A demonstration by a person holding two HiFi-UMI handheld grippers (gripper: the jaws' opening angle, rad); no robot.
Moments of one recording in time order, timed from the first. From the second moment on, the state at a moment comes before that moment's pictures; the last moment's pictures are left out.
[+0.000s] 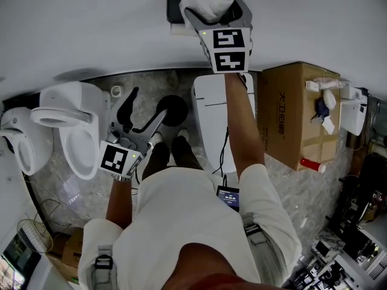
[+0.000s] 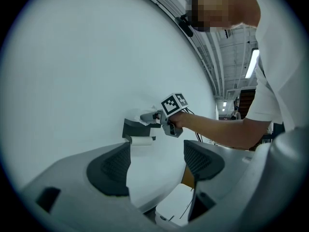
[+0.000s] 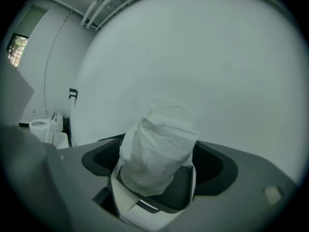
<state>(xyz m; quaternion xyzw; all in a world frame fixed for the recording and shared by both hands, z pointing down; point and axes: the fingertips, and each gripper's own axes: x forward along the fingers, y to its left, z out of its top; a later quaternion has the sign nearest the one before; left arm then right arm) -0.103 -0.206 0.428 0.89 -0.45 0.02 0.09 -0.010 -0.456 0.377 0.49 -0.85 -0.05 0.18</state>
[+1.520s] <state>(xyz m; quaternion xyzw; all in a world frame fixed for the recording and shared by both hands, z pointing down) -0.084 -0.176 0.384 0.90 -0.42 0.00 0.05 0.042 -0.194 0.352 0.43 -0.90 -0.04 0.07</state>
